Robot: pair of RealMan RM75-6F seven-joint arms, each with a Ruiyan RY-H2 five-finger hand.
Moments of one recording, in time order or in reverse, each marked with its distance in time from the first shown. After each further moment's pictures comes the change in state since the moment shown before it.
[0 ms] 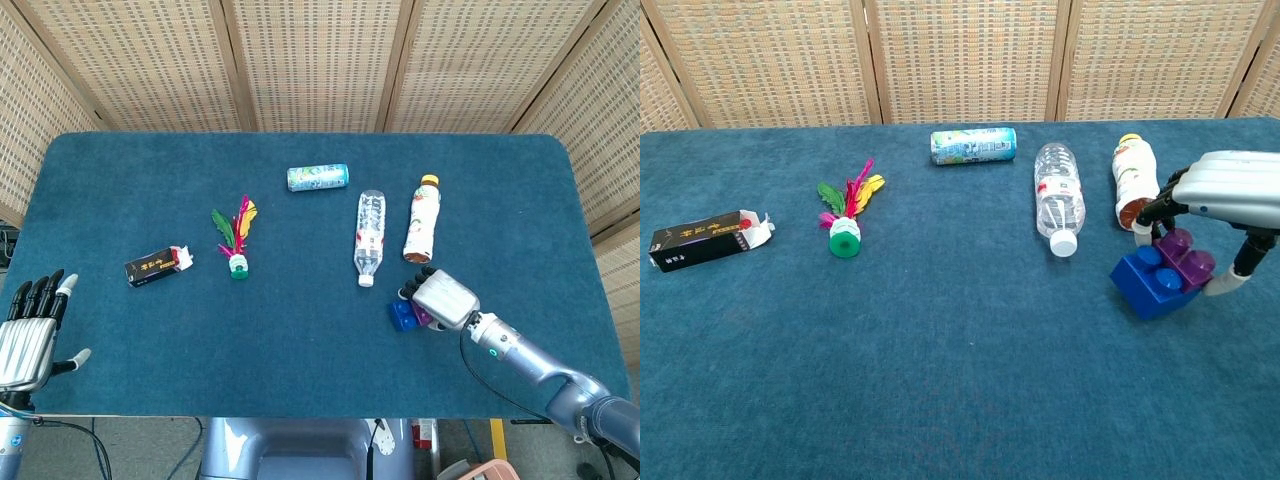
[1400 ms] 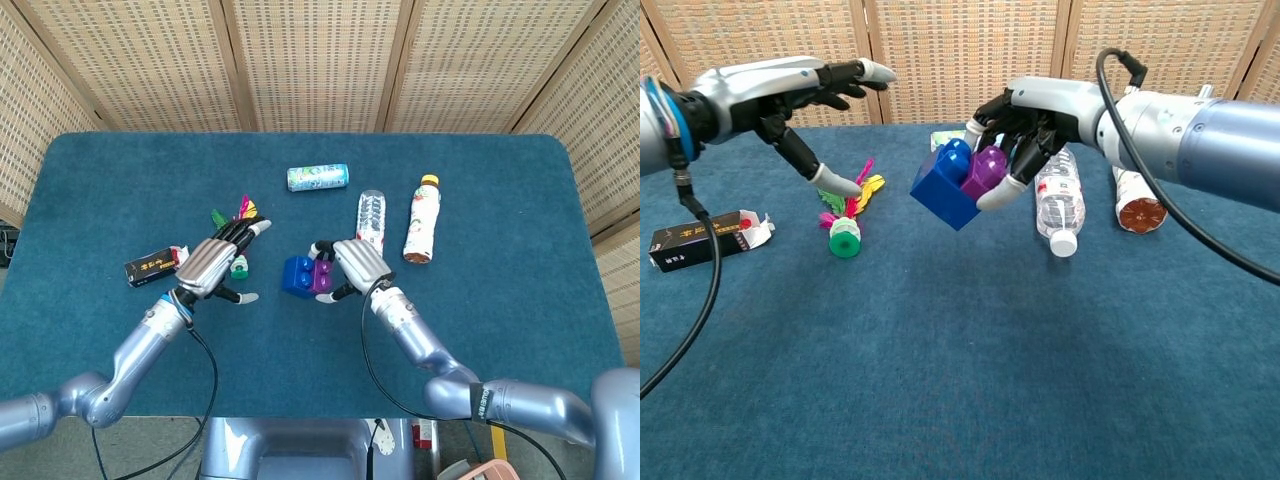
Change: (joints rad) left arm -0.614 -0.307 -0.248 0.247 -0.179 -0.590 -0.370; right arm 0.216 -0.167 0.377 -0.477 0.908 -0.232 -0.263
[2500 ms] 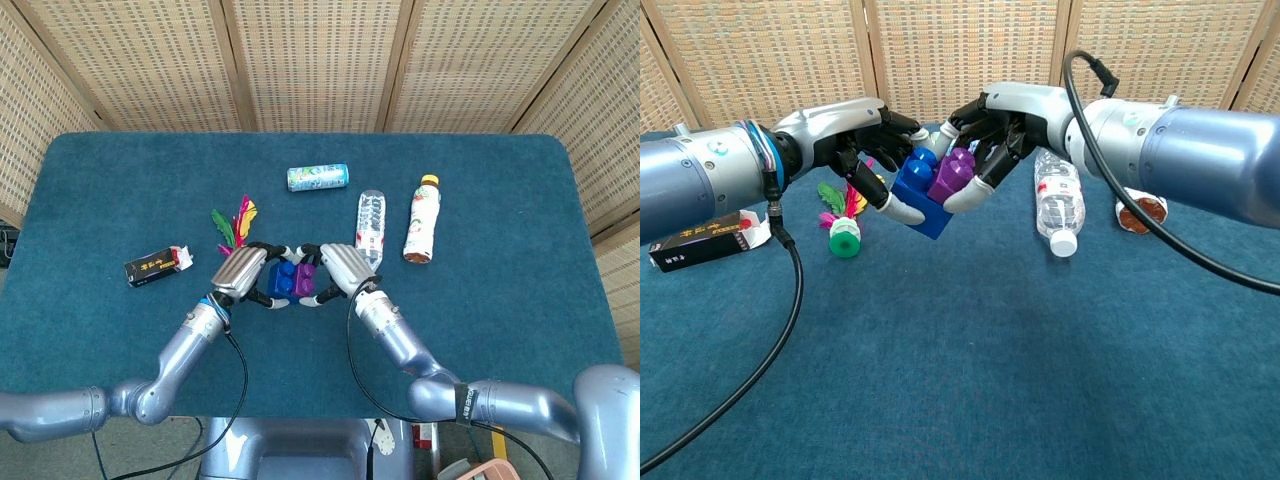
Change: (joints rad) left arm -0.111 -0.175 0.009 0.048 -0.256 0.063 0.132; right arm 0.028 -0.044 0.031 -0.023 0.076 -0.001 0.044
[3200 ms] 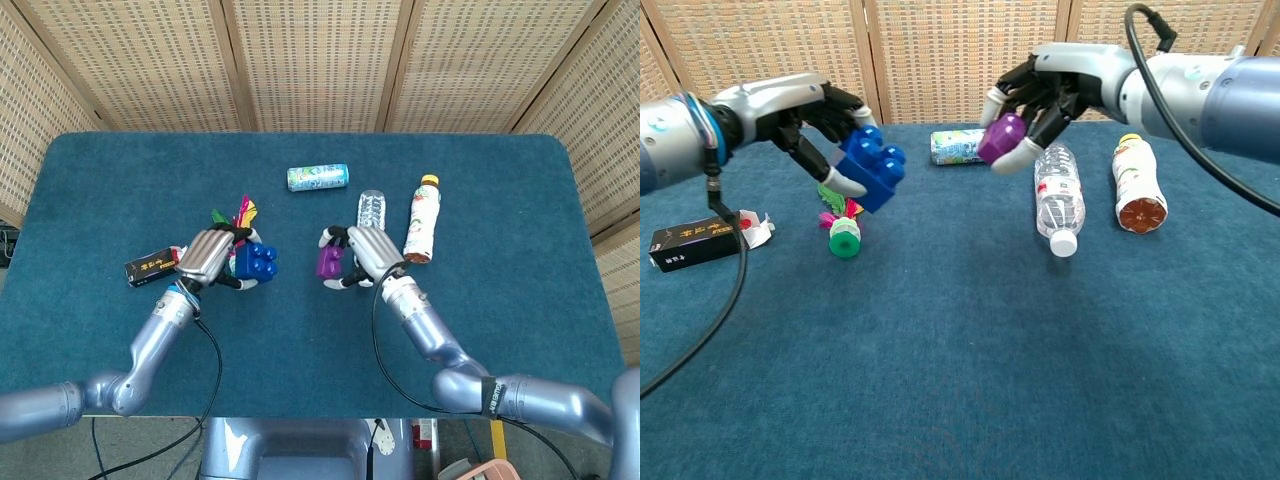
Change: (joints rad) left arm 0.031 0.112 0.026 0.031 0.032 0.034 0.026; right arm -0.028 0.135 -0.013 -0.024 -0.015 0.009 -0.023
